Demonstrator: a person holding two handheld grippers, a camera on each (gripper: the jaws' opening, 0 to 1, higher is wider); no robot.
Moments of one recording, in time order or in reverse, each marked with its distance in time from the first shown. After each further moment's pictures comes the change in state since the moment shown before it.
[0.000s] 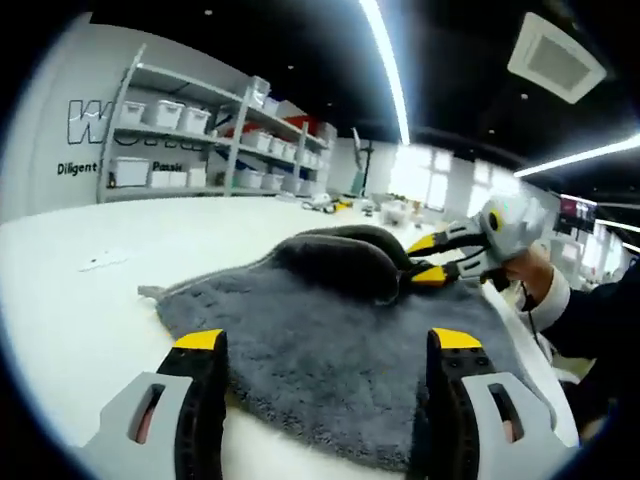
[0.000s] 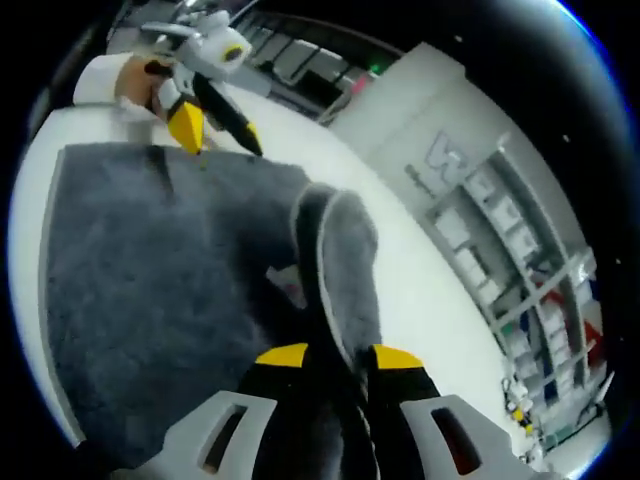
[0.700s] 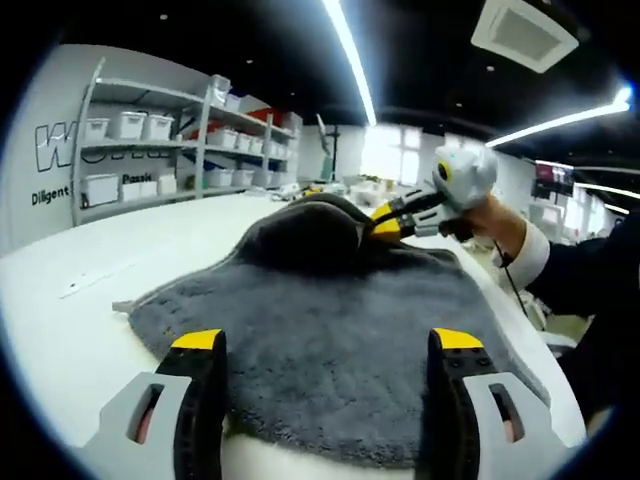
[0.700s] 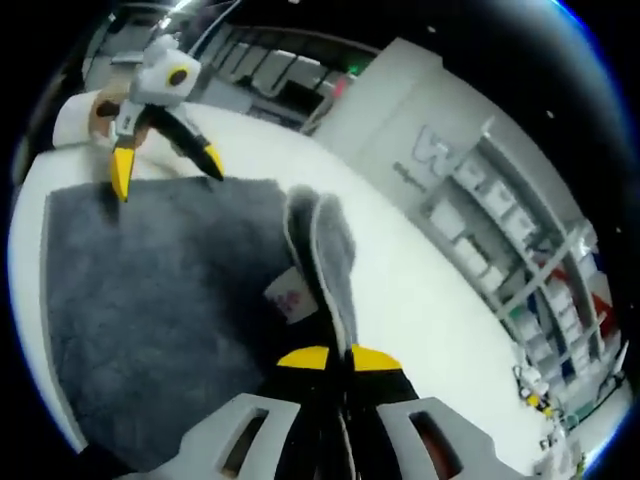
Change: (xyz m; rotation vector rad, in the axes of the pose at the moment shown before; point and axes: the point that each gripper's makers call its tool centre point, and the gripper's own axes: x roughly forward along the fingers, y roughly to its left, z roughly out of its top) left arm 0.004 -0.025 -0.010 0.118 0.064 -0.075; right arm -0.003 -0.031 0.006 0.139 -0.040 0.000
